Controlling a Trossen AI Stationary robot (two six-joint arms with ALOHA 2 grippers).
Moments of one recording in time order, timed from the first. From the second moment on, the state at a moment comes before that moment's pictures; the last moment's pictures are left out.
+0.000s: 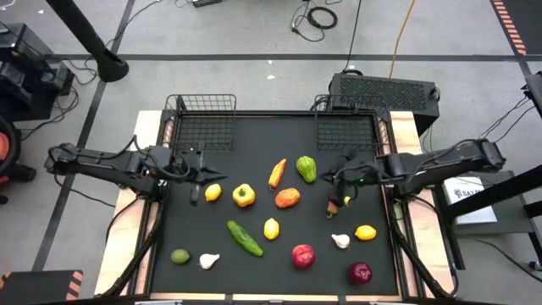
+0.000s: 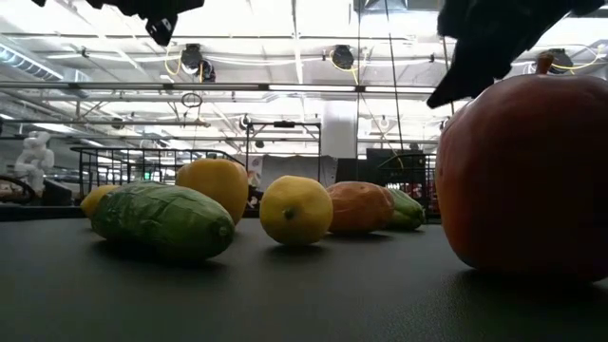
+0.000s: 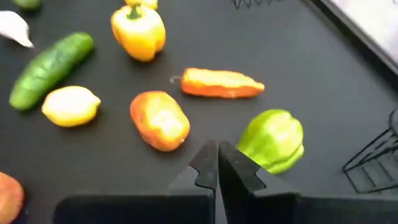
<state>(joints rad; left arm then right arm) -0.10 0.72 0.61 -0.06 -0.07 -0.05 0.12 1.03 0.72 -0.43 0.30 0.34</state>
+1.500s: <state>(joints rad) -0.10 0.72 0.61 -0.06 -0.07 0.04 0.13 1.55 0.72 -0.36 0.65 1.00</state>
